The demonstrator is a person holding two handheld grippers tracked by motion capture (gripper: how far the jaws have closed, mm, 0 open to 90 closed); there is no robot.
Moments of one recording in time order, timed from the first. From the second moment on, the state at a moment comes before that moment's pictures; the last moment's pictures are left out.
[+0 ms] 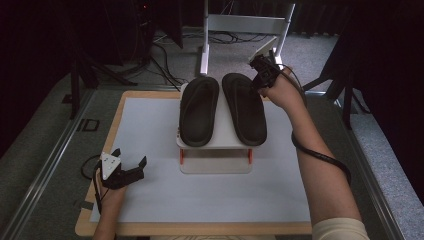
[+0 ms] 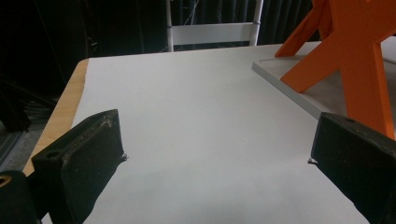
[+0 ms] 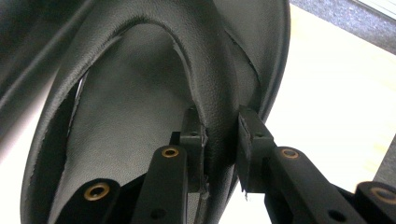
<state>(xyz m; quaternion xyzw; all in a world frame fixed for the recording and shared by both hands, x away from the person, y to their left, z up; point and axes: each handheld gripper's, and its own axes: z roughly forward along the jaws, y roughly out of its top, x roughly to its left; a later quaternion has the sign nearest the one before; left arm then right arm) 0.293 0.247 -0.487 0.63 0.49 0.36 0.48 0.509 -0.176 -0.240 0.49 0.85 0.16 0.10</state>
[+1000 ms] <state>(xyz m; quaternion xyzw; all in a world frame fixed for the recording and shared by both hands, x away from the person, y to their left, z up) 0.294 0.247 -0.487 0.63 0.49 0.36 0.48 0.505 -0.164 -0.246 0.48 0.86 0.17 0.04</state>
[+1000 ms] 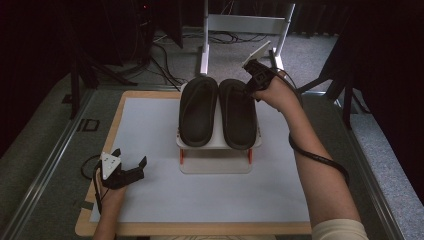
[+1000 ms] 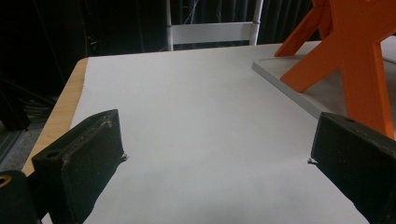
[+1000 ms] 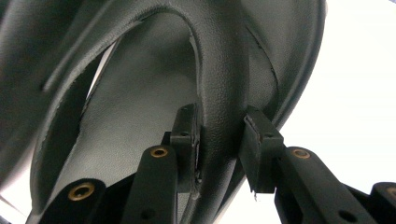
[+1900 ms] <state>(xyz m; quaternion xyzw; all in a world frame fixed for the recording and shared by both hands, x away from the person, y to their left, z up) 0.293 0.246 -0.487 0.63 0.48 0.36 0.48 0.514 -0.153 -0.248 0.51 0.83 0.22 0.06</state>
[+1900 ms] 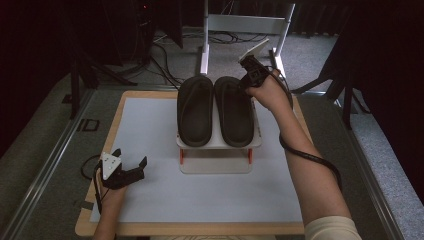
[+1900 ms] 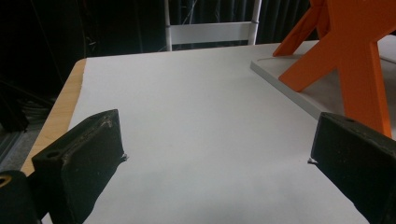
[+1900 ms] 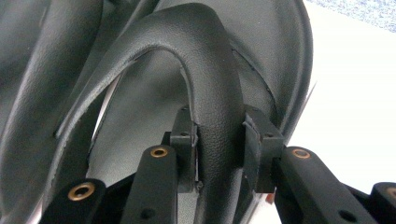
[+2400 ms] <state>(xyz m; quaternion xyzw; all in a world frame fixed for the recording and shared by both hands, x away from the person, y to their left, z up) 0.294 0.246 -0.487 0.63 0.48 0.36 0.48 0.510 -0.148 -0.249 0.50 0.84 0.21 0.03</state>
